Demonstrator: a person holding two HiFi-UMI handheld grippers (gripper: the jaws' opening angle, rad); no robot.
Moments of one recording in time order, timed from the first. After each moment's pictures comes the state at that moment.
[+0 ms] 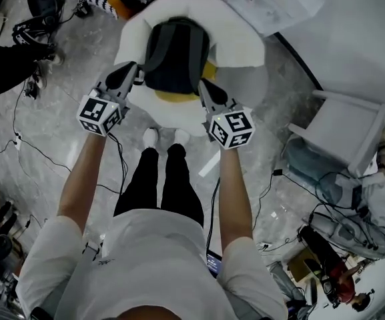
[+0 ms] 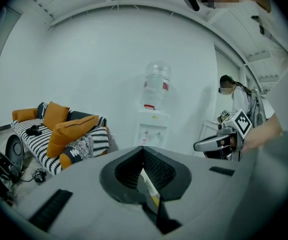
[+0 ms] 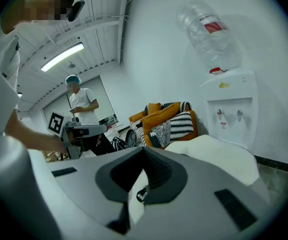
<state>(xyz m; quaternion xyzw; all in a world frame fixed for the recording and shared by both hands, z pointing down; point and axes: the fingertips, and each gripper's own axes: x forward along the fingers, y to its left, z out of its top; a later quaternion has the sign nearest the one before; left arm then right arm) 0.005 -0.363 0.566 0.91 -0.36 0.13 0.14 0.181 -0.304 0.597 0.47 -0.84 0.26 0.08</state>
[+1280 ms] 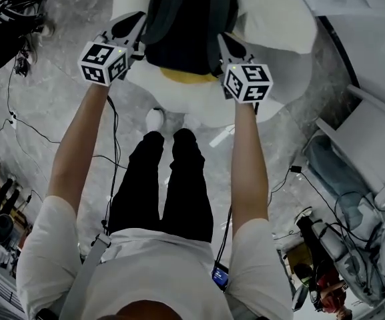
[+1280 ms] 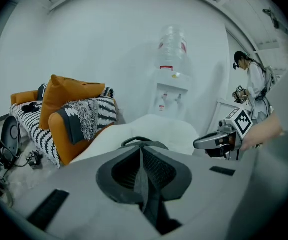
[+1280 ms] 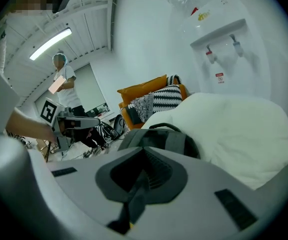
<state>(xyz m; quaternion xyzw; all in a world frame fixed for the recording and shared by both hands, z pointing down) 0.009 -0.457 0.812 0.89 -0.36 0.20 0.18 0.201 -0.399 0.858 0.48 -0.82 0.30 0.13</state>
